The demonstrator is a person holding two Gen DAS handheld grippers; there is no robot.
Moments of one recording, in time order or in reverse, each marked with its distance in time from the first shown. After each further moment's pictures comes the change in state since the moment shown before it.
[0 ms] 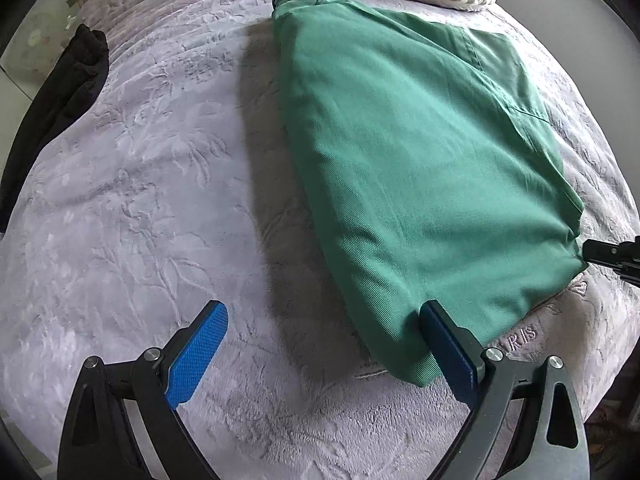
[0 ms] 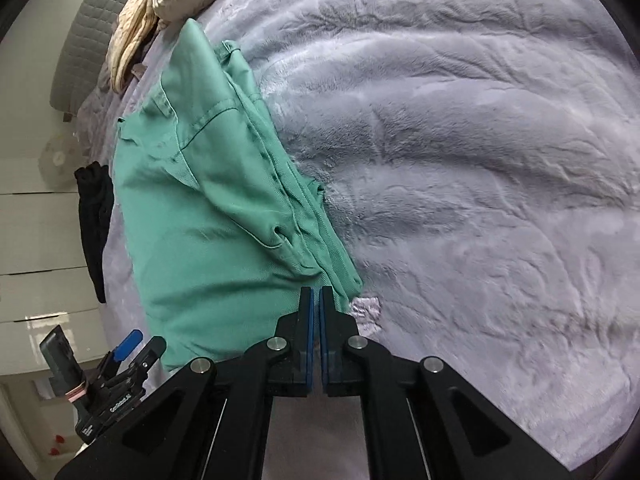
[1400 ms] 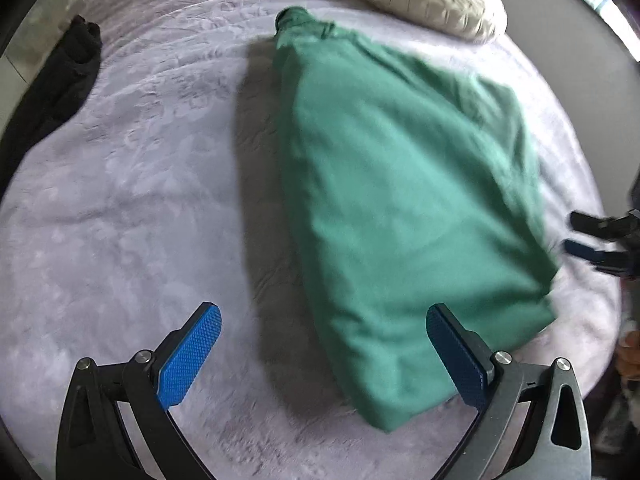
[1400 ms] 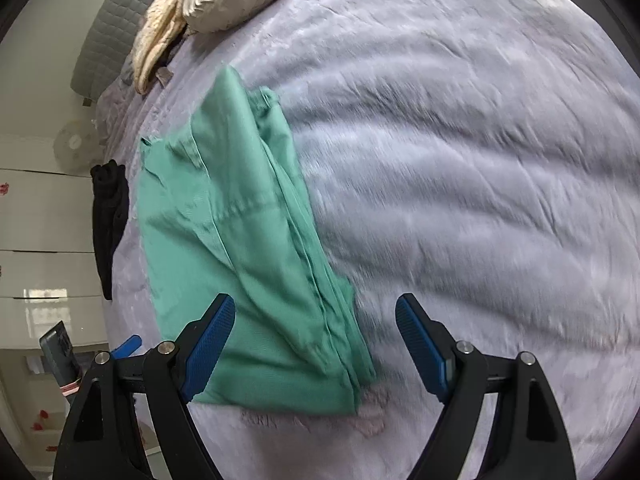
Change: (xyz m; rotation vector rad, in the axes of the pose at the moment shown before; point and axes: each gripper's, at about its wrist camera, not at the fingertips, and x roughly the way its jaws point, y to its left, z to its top) left arm -0.011 0.017 0.051 -0.070 -0.008 -0.130; right arm -0.002 0.029 0.078 -0.123 -0.023 0.053
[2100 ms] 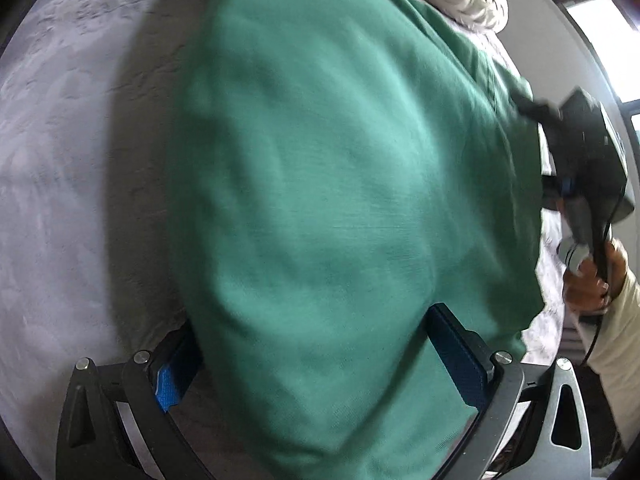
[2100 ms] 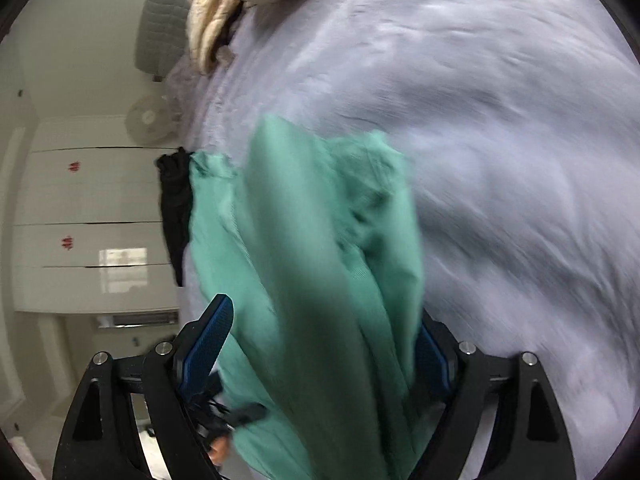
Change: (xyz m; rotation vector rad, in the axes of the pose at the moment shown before) left arm 0.096 0.005 0.021 -0.069 0.149 -0.290; right arm 0.107 0.034 0.103 -0.063 0.148 0.359
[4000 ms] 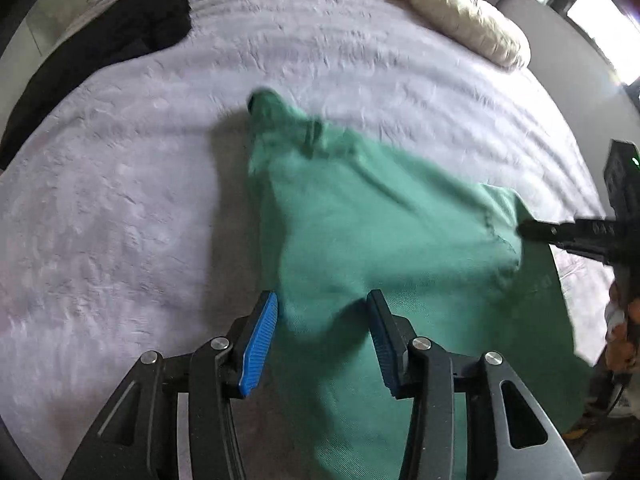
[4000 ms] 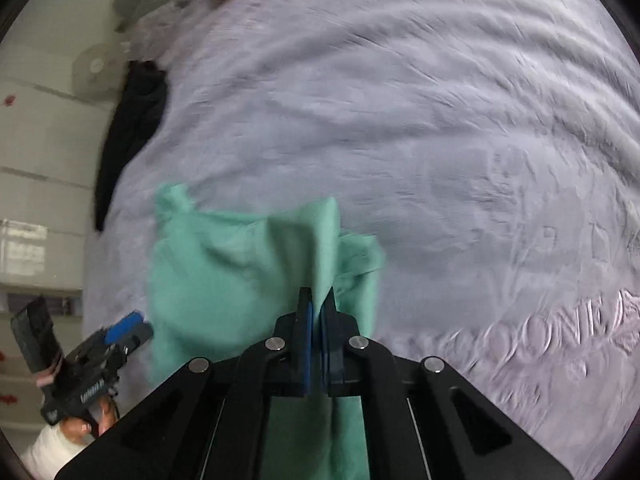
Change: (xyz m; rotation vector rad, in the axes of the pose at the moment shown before) left arm -0.146 0.160 -0.120 0.064 -0.210 0.268; right arm 0.129 0.123 -0.172 -0.052 -0.052 -0.466
